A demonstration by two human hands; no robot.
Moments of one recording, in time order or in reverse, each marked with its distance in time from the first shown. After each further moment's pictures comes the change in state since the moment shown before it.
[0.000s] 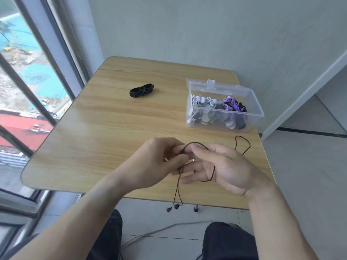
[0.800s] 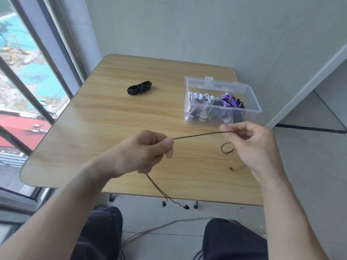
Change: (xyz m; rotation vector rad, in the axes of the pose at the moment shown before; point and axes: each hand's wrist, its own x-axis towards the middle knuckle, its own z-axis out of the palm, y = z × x) left_hand 0.001 -0.005 -0.027 -0.391 -0.249 -0.188; right_hand -0.014 -0.005 -0.041 -0.473 0.976 -0.273
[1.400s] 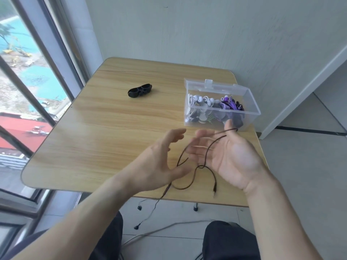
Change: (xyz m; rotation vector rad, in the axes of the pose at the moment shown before) left_hand 0.012 -0.025 0.031 0.544 0.253 0.288; right_hand -0.012 -0.013 0.027 0.809 -0.642 0.457
